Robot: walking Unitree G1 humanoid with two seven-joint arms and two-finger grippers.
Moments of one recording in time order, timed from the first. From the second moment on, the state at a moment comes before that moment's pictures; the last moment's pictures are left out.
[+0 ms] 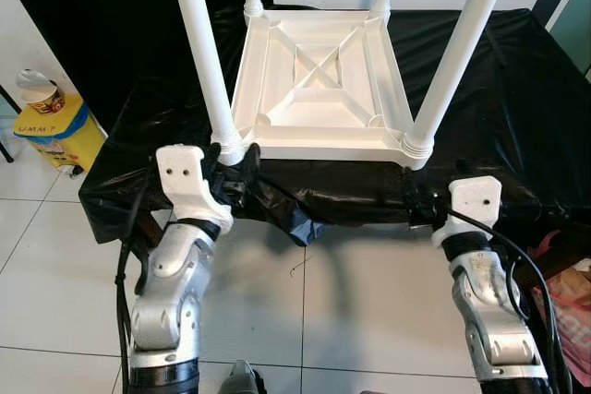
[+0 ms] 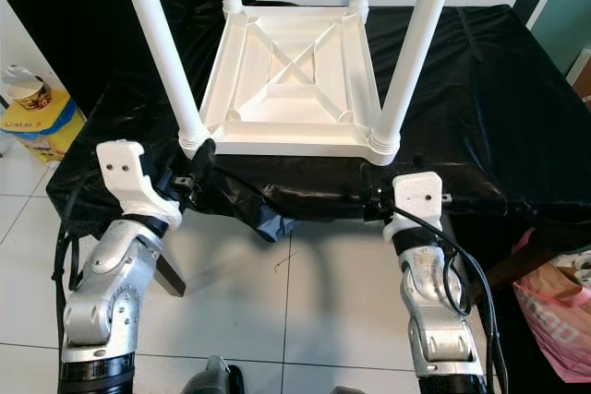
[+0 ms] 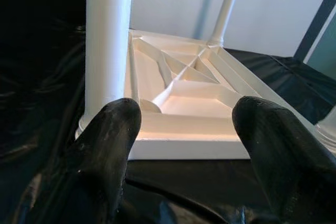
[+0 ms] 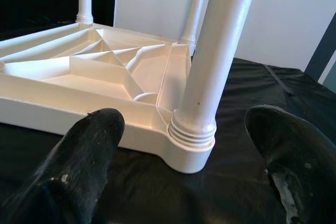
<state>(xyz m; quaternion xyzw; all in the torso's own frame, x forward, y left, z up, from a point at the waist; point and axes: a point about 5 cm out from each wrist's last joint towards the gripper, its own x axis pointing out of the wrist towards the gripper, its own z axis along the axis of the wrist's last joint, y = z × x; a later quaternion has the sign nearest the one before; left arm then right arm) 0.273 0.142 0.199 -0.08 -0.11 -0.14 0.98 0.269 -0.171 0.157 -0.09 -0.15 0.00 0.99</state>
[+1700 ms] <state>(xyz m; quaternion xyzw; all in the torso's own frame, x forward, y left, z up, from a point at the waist) 0.278 0.141 0.199 -0.10 -0.13 -0.15 0.97 0.287 -0.172 0.155 -0.11 -0.14 0.03 0.98</state>
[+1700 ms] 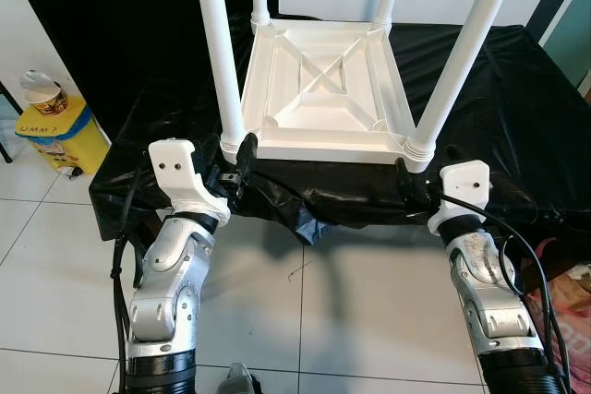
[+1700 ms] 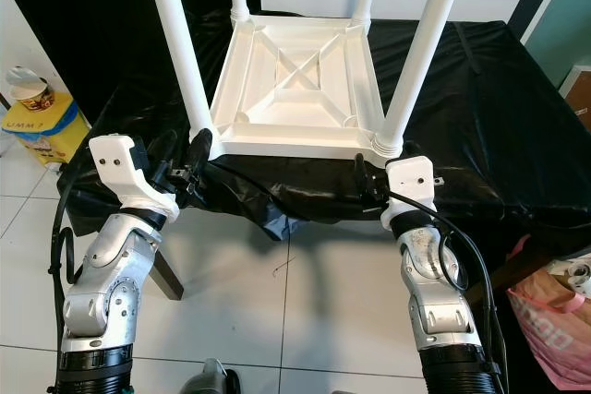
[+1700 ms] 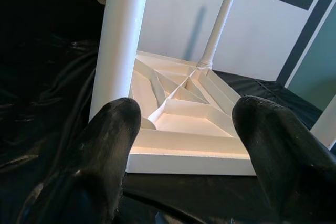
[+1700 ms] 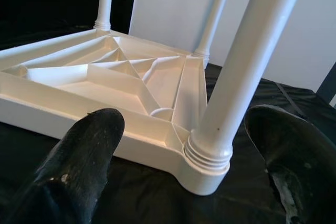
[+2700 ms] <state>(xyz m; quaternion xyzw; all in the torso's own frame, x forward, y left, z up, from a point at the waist) 0.274 0.138 0.196 -0.10 -0.14 -0.15 0.97 0.283 -0.171 0.149 -0.10 -0.13 0.04 0.99</state>
